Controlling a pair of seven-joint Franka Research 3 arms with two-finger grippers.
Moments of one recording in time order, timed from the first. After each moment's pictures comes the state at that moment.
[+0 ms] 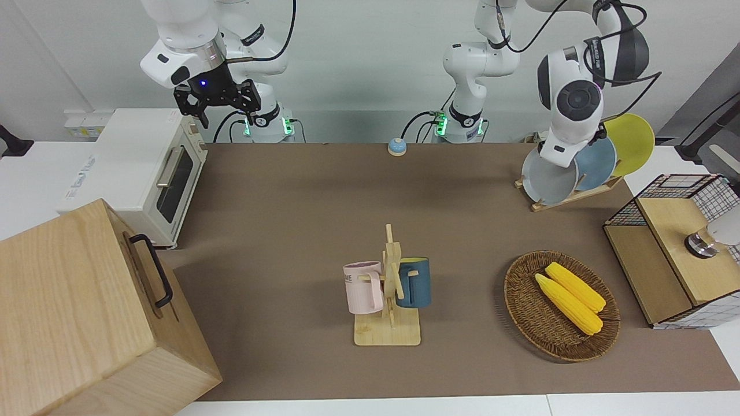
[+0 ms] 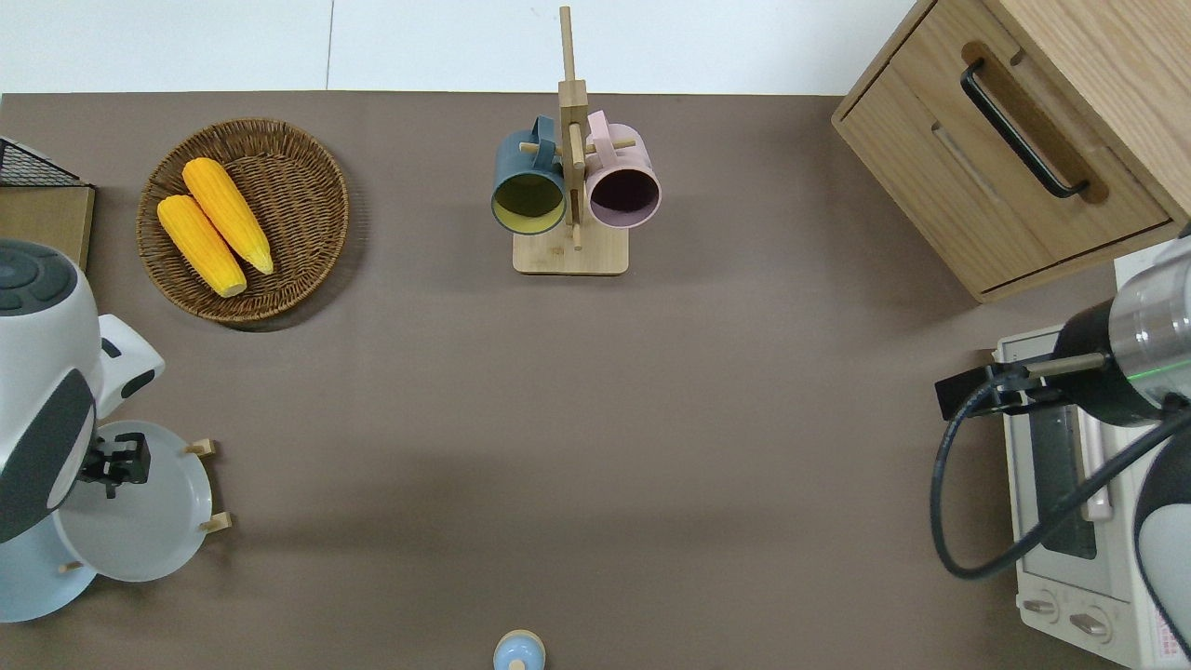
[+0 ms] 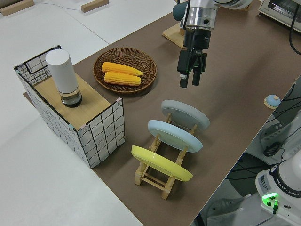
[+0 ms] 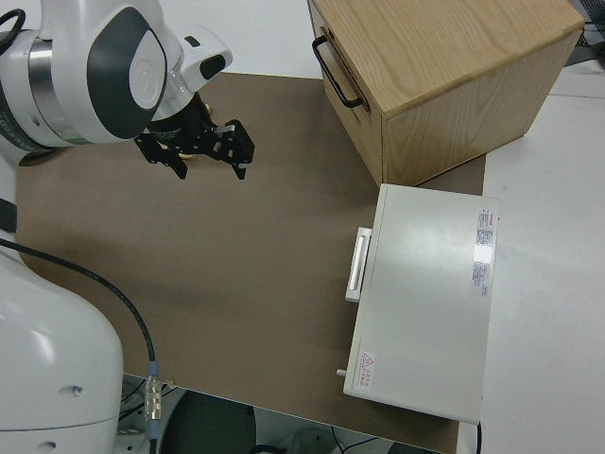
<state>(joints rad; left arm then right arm) -0.05 -0.02 0.02 -1.94 0.51 1.45 -0.14 -0.09 -0.02 0.23 -1.50 0.00 1.36 0.06</state>
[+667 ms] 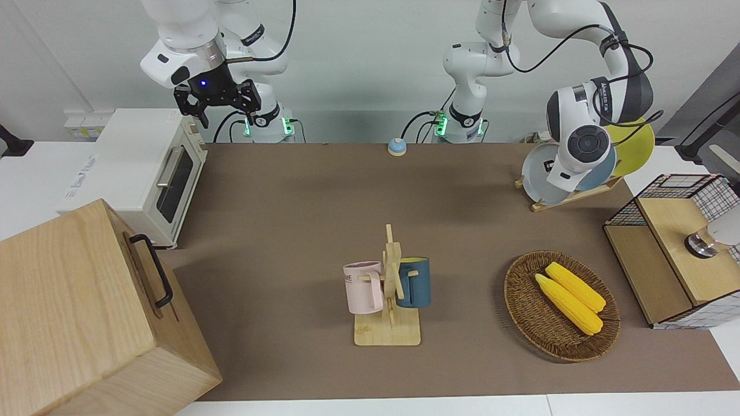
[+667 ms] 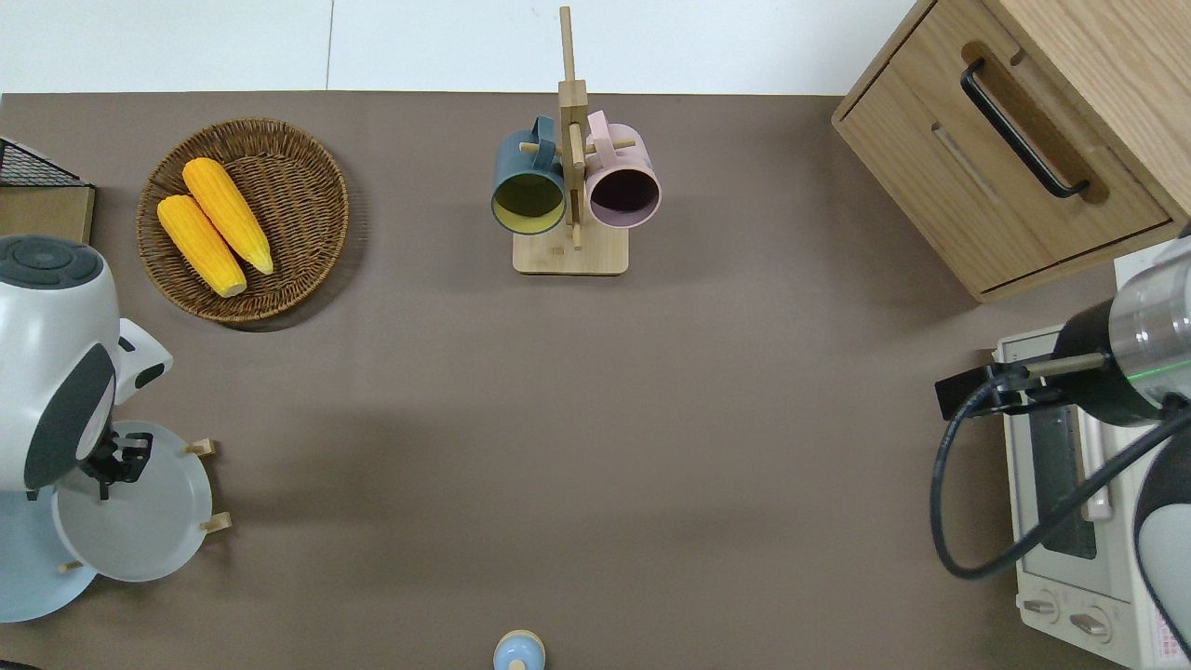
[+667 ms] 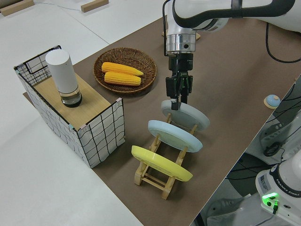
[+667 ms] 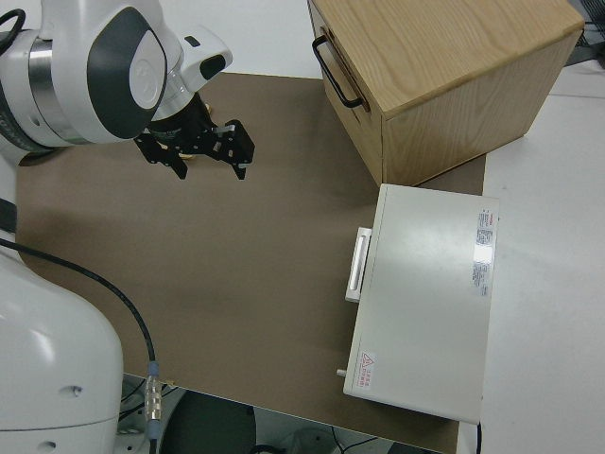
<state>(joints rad) -0.03 0.11 0.07 -1.94 0.51 1.50 -0.14 -0.09 -0.02 0.23 -1.50 0.00 1.36 0.06</state>
